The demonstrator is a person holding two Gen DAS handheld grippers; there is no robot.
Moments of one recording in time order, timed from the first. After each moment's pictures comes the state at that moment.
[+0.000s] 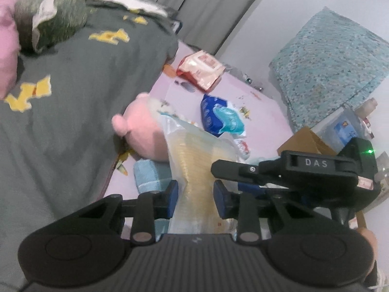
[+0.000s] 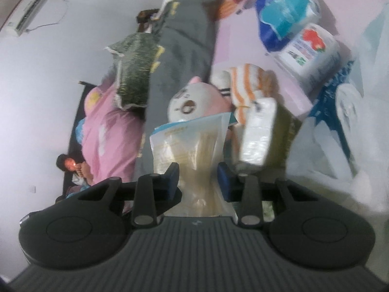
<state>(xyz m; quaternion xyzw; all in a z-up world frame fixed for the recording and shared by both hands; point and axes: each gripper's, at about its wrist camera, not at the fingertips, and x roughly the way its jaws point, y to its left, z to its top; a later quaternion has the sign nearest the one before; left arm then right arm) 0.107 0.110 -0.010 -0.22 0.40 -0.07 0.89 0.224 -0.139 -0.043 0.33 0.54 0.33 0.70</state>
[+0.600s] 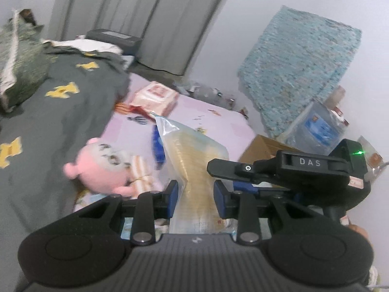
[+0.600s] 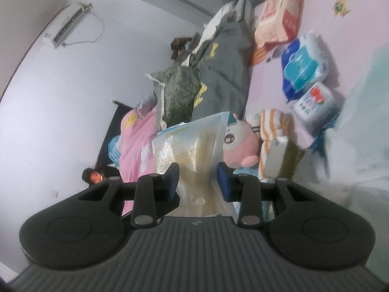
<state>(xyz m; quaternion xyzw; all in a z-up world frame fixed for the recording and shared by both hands) 0.096 0.045 0.058 -0.16 0.34 -0.13 0.92 0.201 -0.211 0.020 0.37 0.44 0.37 0.73</state>
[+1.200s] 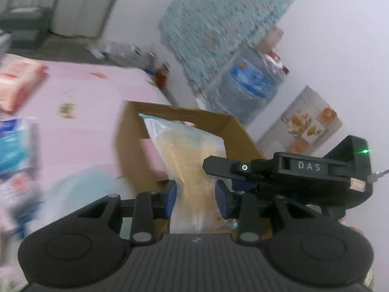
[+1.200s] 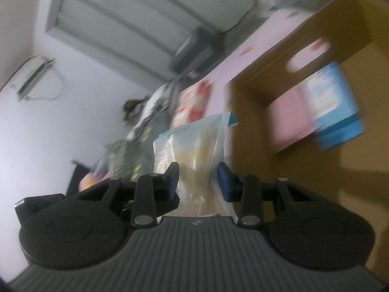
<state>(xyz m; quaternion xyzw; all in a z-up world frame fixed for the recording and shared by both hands) 0.216 -0.191 0.040 -0.13 0.41 -0.32 0.84 0.196 -0.451 0.035 0.39 0.38 0.19 0.82</state>
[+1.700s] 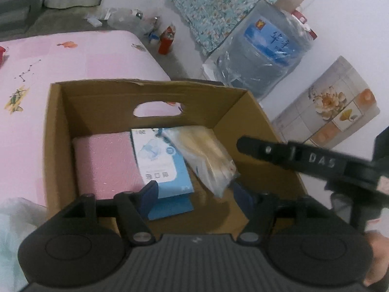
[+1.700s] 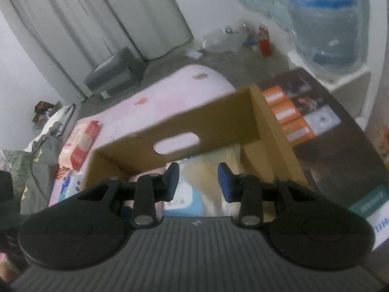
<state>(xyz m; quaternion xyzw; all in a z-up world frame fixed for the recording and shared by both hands) 0.297 -0.297 -0.015 -0.09 0.49 -0.29 0.82 0.262 -0.556 0.011 0.22 0.39 0.01 0.89</state>
